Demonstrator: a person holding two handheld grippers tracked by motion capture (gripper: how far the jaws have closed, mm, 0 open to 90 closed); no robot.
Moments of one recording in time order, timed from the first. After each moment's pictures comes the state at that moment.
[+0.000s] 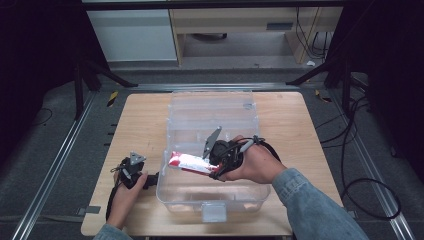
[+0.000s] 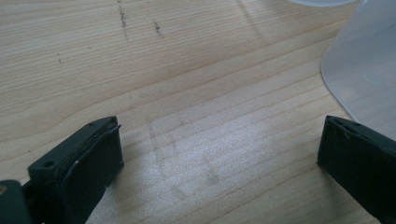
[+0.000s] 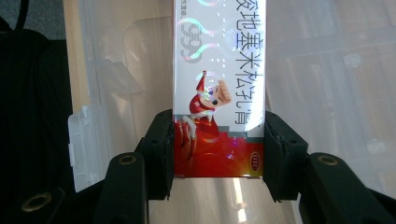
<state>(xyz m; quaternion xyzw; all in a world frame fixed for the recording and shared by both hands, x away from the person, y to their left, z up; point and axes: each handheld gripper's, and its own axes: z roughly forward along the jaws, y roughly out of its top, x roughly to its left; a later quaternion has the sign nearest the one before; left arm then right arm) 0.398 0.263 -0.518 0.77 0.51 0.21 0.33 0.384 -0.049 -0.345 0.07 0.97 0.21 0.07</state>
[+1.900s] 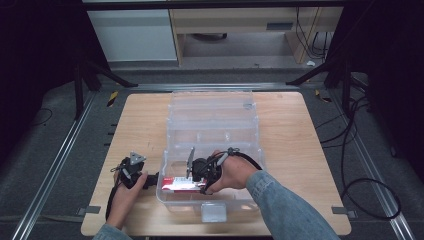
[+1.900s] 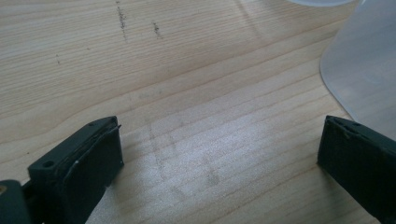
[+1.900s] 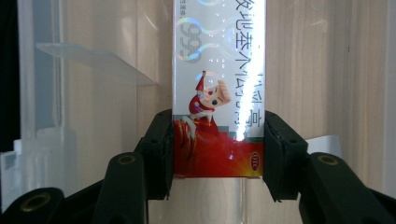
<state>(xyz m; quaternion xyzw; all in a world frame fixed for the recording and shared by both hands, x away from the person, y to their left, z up) 0.398 0.264 -0.518 0.77 0.50 0.21 0.33 0.389 0.000 -0.416 0.00 0.99 0.13 0.02</state>
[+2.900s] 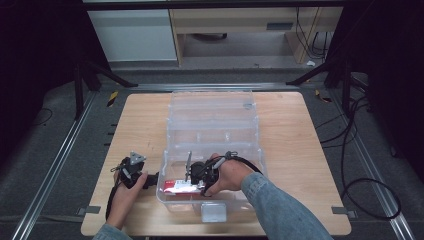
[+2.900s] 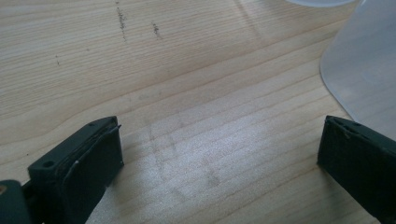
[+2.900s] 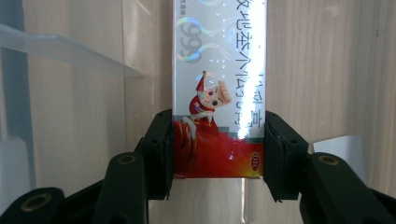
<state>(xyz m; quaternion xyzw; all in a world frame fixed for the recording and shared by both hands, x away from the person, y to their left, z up) 0.399 0.264 -0.518 0.77 0.50 0.21 0.33 0.392 0.006 -0.437 0.00 0.99 0.10 0.02</state>
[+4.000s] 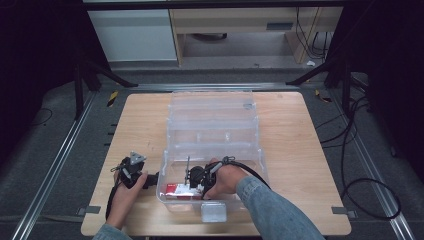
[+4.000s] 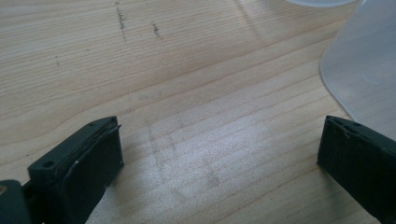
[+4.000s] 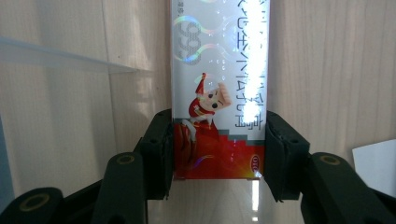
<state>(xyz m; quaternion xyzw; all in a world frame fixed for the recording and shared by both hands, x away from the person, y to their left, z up) 0.399 0.264 -0.519 0.77 0.50 0.21 0.33 0.394 0.012 -0.464 0.02 1.00 0.07 0.00</state>
